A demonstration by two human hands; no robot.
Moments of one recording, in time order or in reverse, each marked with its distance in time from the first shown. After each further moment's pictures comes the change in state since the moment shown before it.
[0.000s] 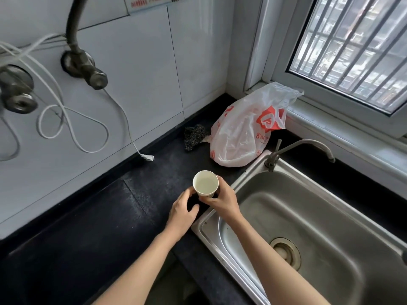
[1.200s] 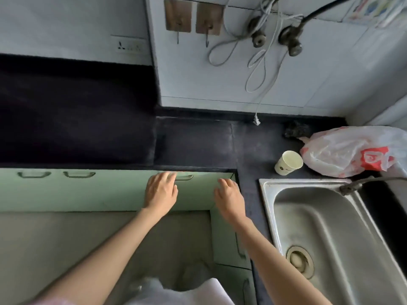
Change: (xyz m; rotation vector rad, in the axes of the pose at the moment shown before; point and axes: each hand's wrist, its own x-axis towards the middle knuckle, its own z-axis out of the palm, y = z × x) left_hand -0.306 -0.075 -0.101 0.718 0.533 -0.319; right_hand -0.210 -0.064 0.095 -0.758 -0.454 -0.493
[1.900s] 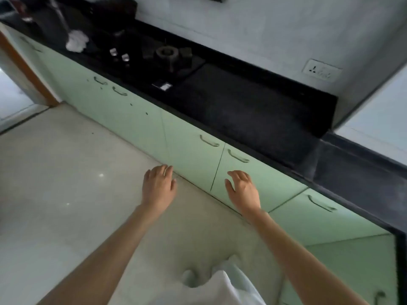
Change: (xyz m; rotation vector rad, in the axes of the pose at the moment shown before) left_hand -0.306 -0.342 -0.142 0.159 0.192 -0.627; right_hand -0.108 -0.370 0.170 0.032 -0.201 -0.641
